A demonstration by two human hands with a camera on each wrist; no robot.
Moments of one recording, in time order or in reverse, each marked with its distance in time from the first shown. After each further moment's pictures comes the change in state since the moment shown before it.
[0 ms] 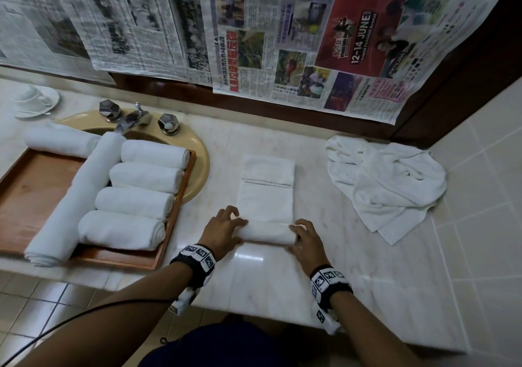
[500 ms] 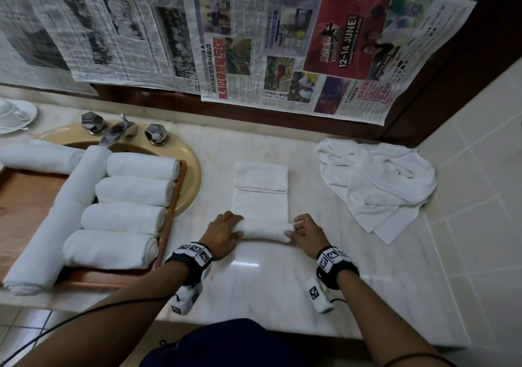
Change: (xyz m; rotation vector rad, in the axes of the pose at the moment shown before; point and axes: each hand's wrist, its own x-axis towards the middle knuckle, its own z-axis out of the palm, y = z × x) left_hand 0.029 -0.005 -0.006 -0.159 -0.114 -0.014; right_hand 0.043 -0.006 -0.024 0.240 -0.081 0.363
